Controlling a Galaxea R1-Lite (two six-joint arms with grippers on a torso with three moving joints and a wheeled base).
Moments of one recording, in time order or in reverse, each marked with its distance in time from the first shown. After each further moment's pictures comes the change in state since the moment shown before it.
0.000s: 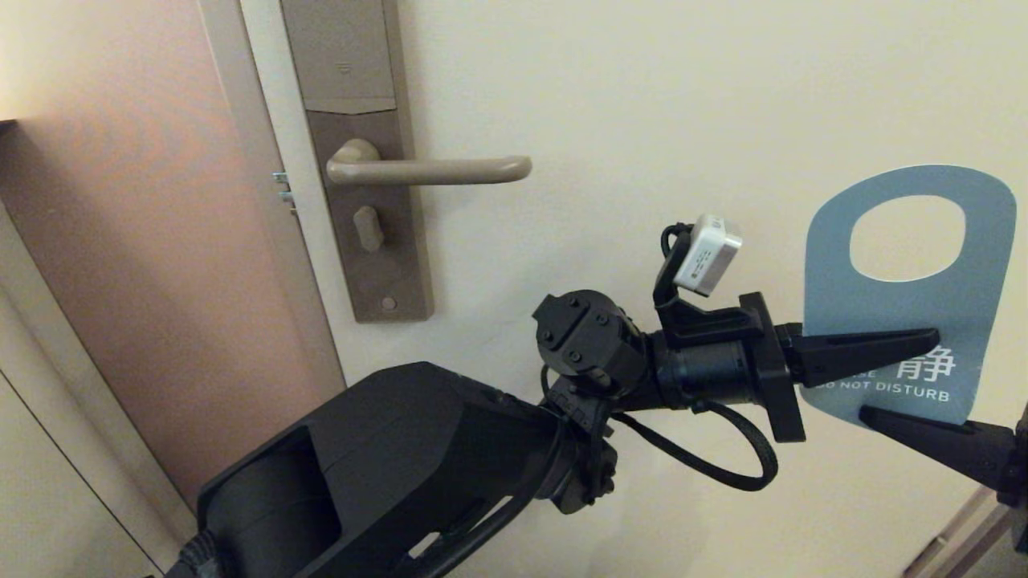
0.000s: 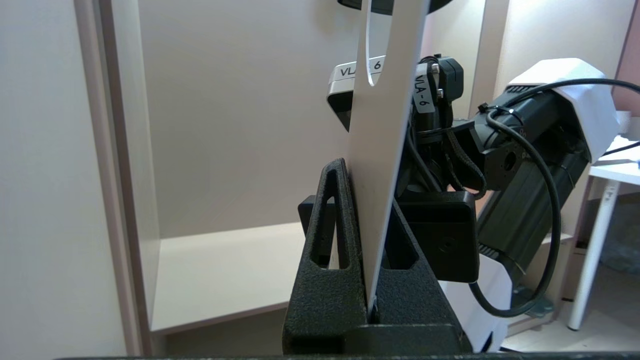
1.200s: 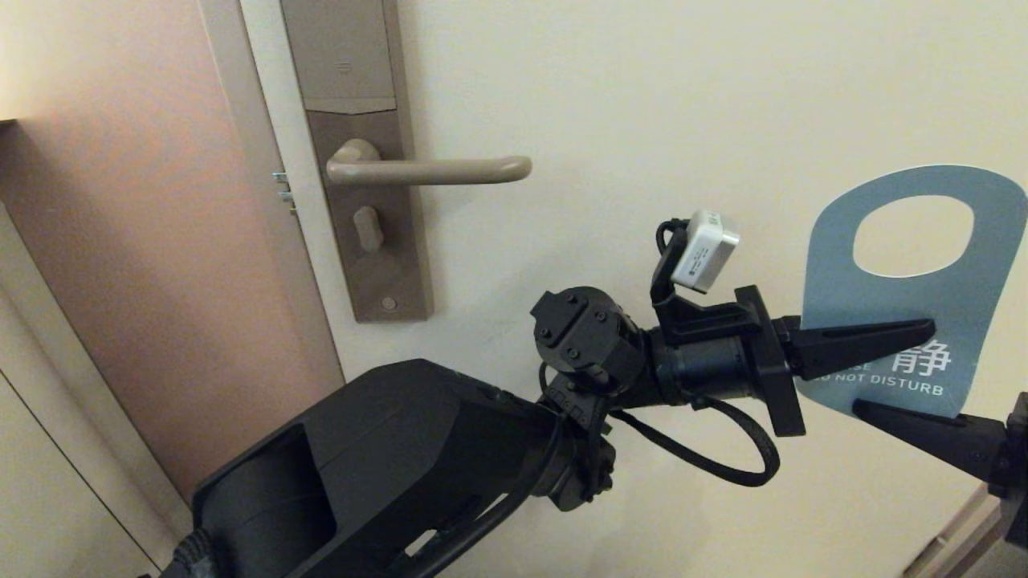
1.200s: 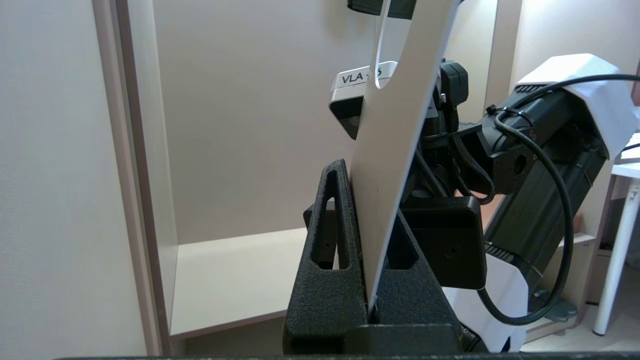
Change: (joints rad) left arm 0.003 -0.010 0.002 0.002 0.024 0.036; right arm 0.000 0.022 -0.002 -0.015 0.001 0.000
